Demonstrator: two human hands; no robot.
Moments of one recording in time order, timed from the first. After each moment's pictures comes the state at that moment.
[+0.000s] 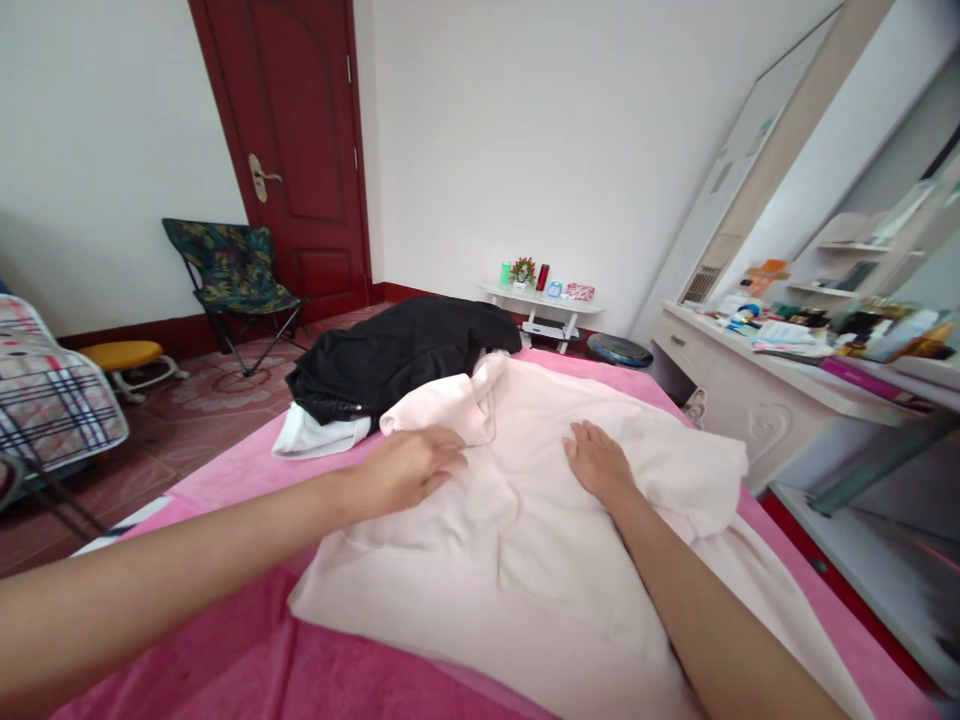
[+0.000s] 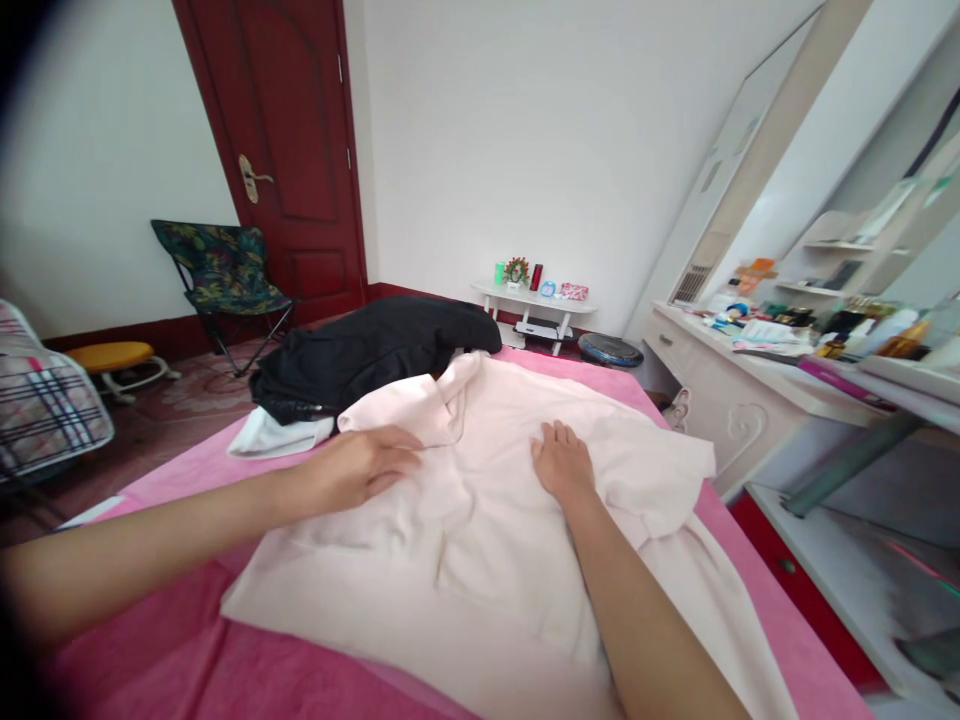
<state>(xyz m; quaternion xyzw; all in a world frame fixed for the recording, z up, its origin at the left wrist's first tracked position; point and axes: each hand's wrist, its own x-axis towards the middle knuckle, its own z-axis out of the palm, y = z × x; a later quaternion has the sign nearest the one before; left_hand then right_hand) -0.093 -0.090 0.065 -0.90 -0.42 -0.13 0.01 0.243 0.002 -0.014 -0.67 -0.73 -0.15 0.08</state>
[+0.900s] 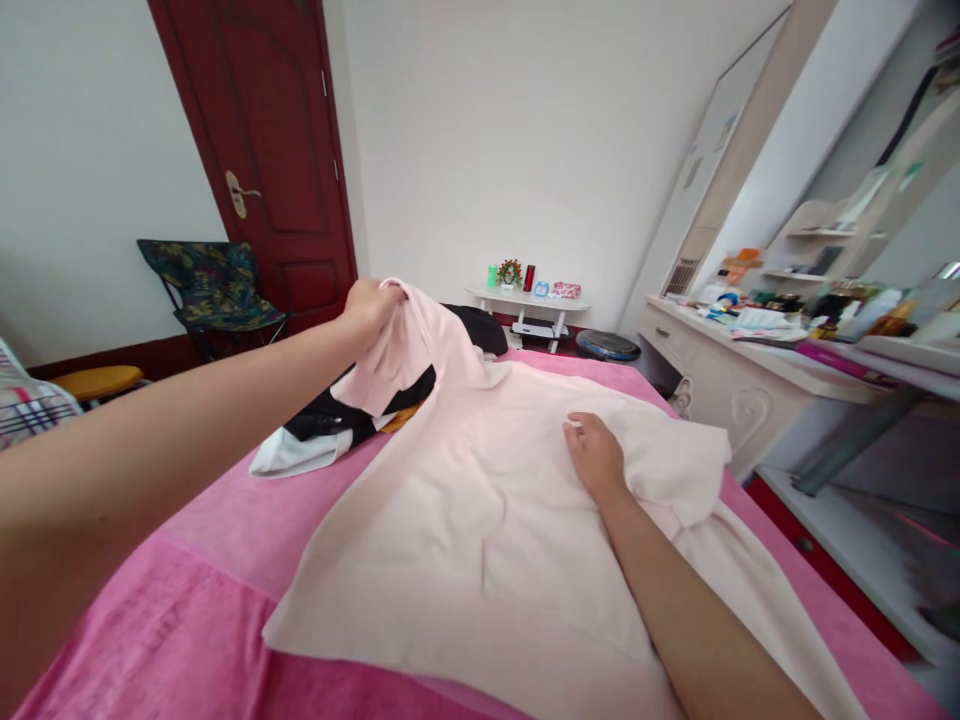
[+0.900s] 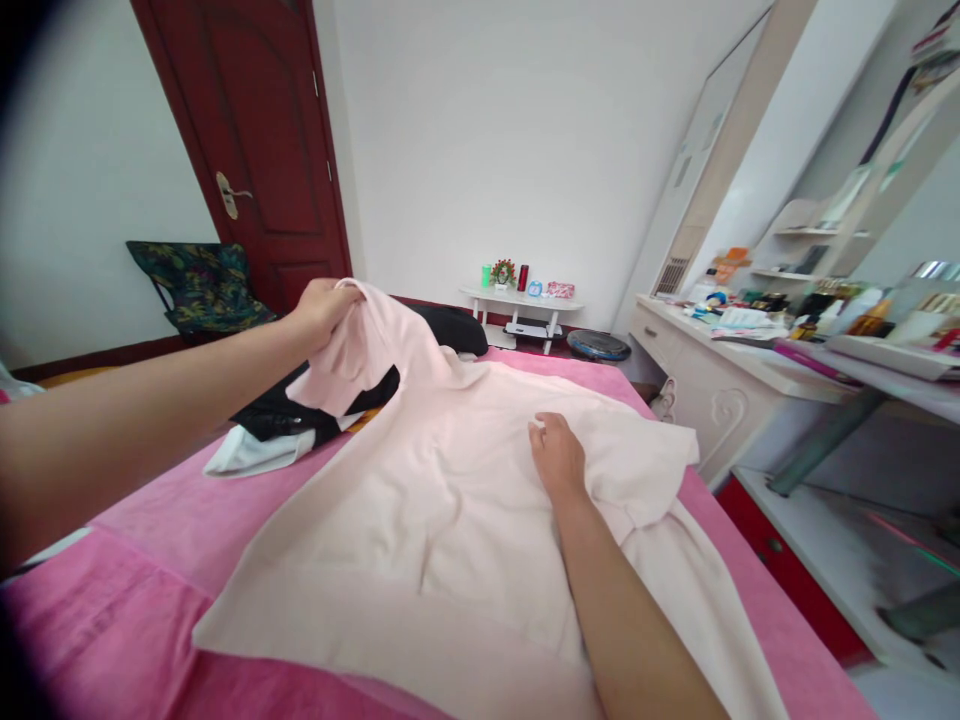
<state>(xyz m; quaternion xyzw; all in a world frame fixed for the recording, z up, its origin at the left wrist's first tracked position) -0.103 0.058 0.187 -0.53 -0.60 -0.59 -0.14 0.250 -0.006 -0.001 -0.64 -0.67 -0.05 0.37</state>
